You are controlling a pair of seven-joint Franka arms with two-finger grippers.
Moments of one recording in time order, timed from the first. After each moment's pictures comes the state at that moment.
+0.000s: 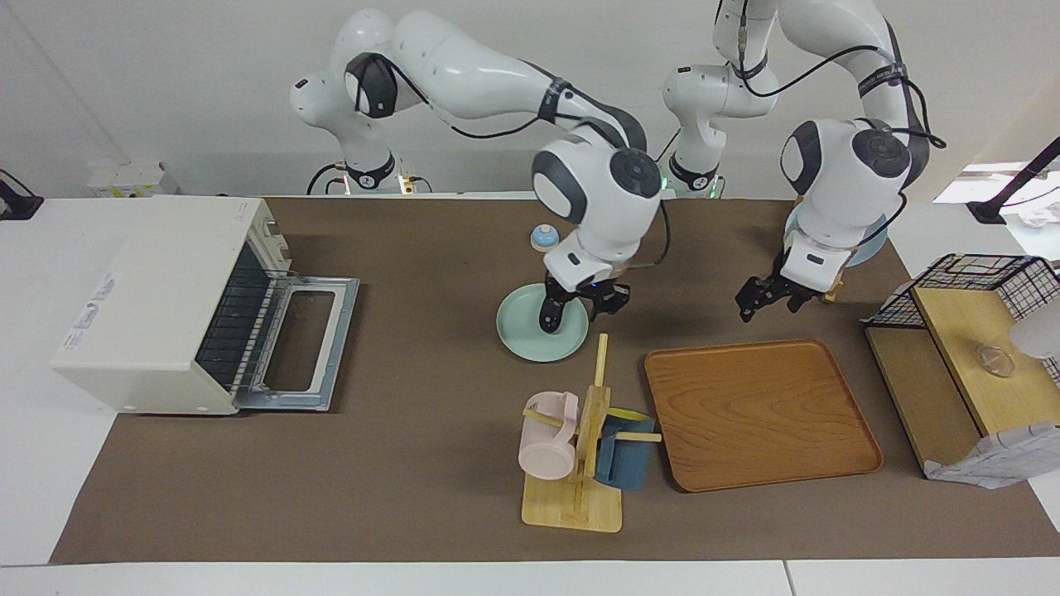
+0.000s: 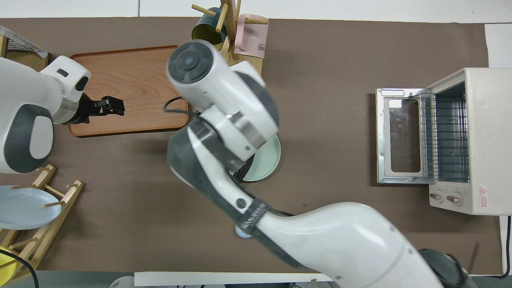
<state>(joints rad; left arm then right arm) -0.24 0.05 0.02 -2.03 -0.02 2.14 -0.32 0.60 0.62 0.00 -0.98 -0.04 1.49 0.82</state>
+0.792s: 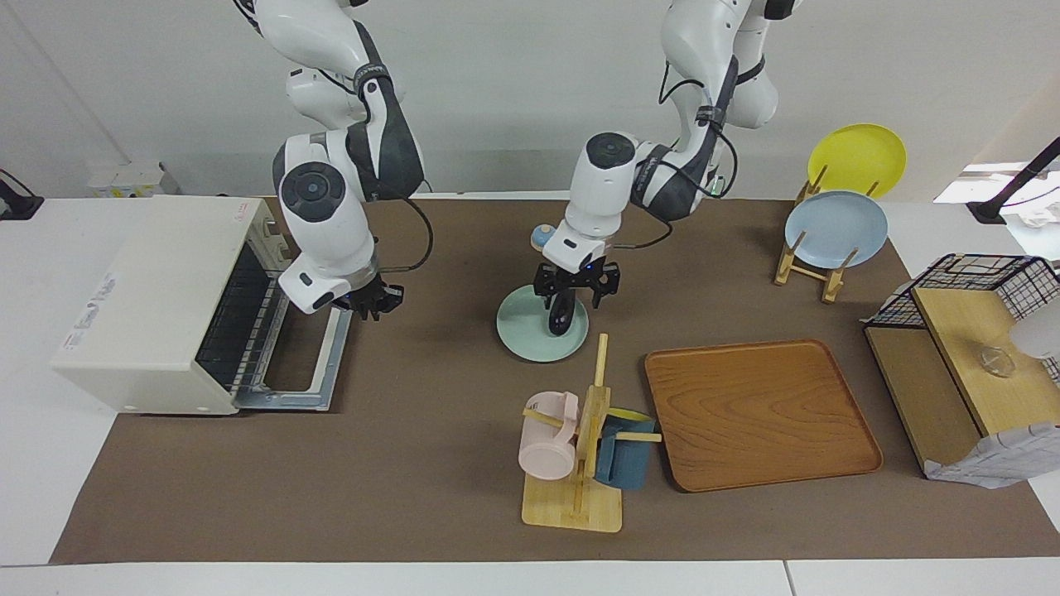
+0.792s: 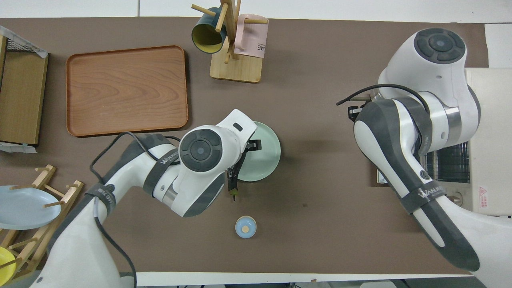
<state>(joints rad) -0.79 0.25 0.01 -2.04 -0.03 2.43 -0.72 0.17 0.18 0.00 -1.89 -0.04 1.90 0.24</state>
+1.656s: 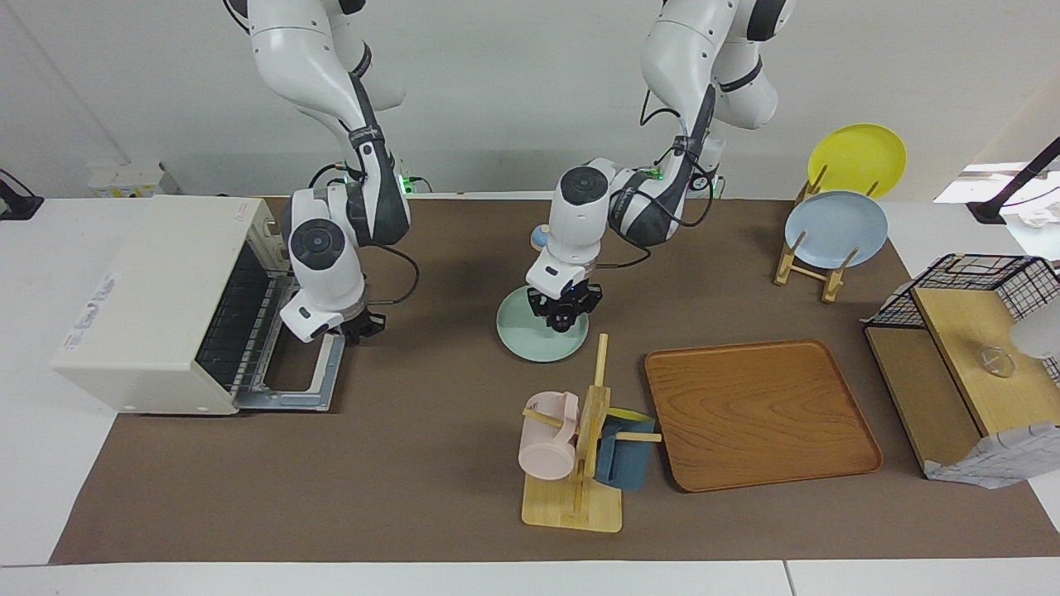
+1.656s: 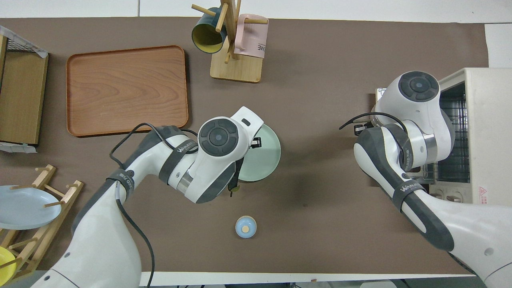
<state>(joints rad) -0.70 0.29 0.04 -1.89 -0.02 2.25 -0.72 0.12 0.24 0.00 -2.09 -0.16 2.16 0.23</state>
